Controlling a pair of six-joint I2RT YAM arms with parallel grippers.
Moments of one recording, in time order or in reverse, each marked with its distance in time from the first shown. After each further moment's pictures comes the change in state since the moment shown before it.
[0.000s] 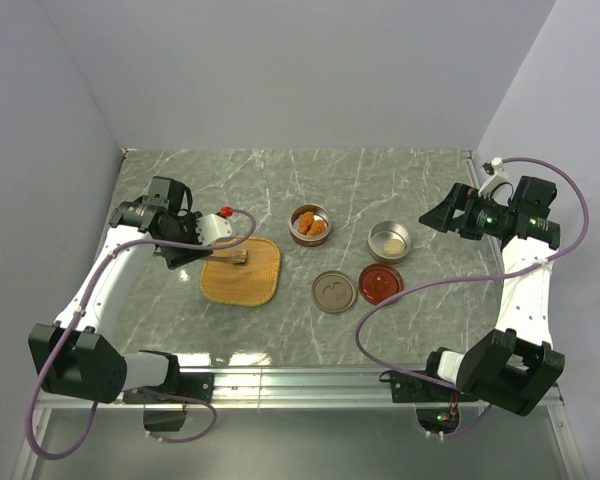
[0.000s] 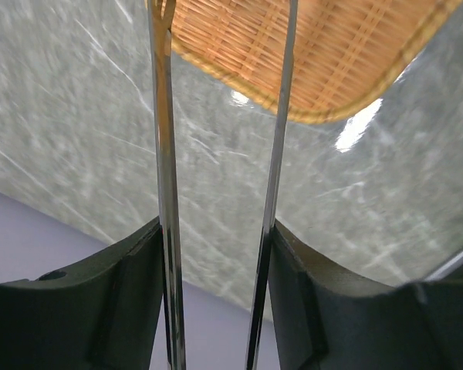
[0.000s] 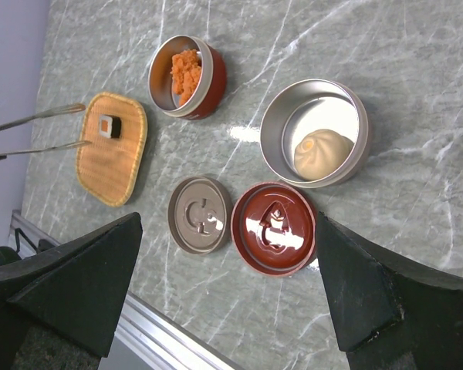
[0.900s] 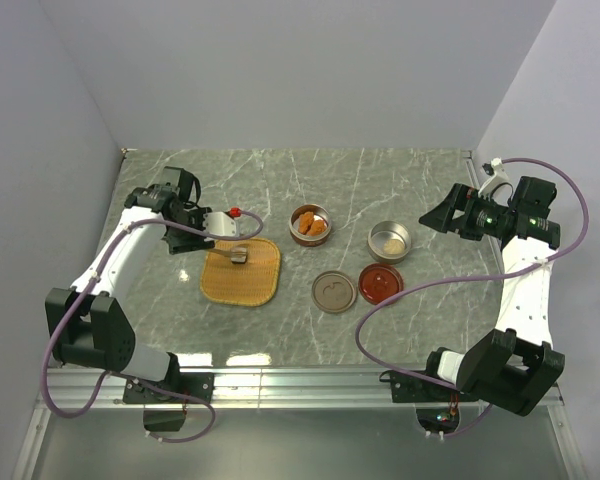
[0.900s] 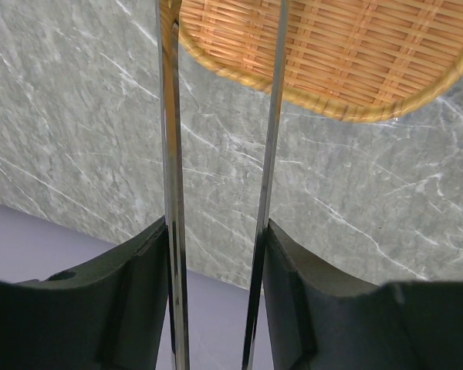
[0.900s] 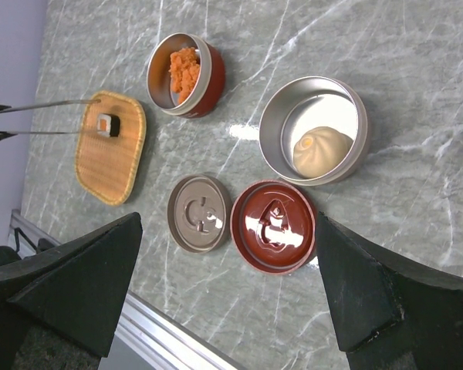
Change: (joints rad) left arm 0.000 0.162 0.062 0.055 -0.035 0.239; right arm 0.000 0.000 0.000 -0.007 0.005 -0.002
